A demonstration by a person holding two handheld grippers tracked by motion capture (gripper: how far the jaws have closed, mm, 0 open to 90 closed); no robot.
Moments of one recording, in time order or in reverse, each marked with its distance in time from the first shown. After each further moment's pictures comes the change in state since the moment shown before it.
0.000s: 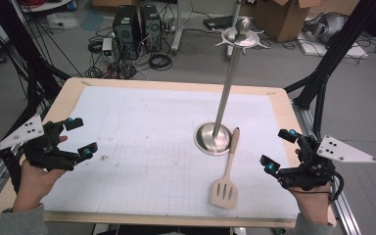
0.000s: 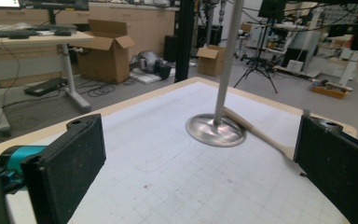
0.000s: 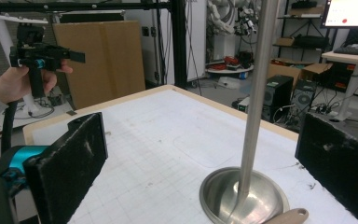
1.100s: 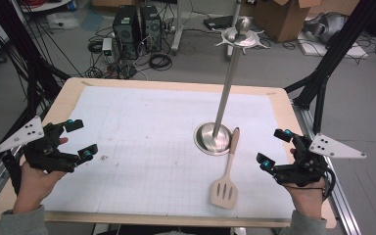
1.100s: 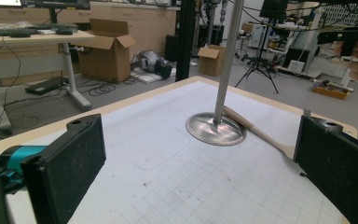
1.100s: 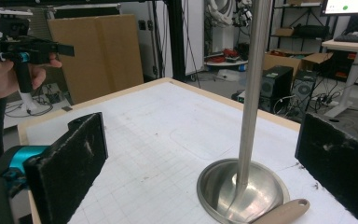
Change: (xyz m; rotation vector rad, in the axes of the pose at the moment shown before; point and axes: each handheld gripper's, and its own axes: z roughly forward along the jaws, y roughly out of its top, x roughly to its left) left arm -0.005 0.001 -0.002 0.001 -0.007 0.003; right arm -0.008 -0.010 0.011 0.028 -0.009 0.027
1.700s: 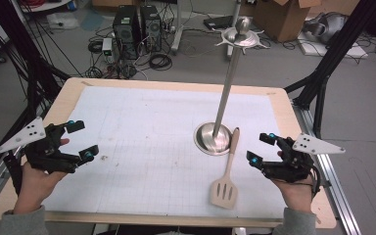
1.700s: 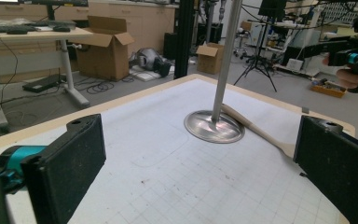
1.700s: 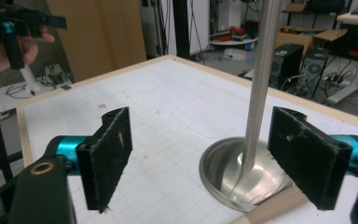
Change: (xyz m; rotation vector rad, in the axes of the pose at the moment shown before) left arm -0.001 -0.002 0.001 0.006 -0.001 -0.008; right arm -0.007 -0.019 0.023 0.090 0.022 0.005
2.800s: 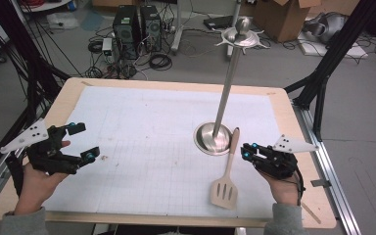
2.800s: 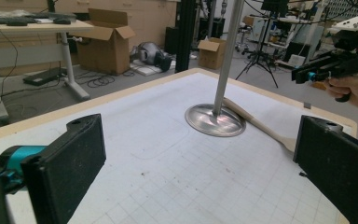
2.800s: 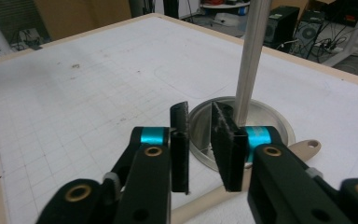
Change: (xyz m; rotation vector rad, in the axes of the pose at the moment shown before) left arm 0.000 -0.006 0.002 0.025 0.005 -0.010; right arm -0.012 -0.030 0.029 0.139 -0.047 -0.011
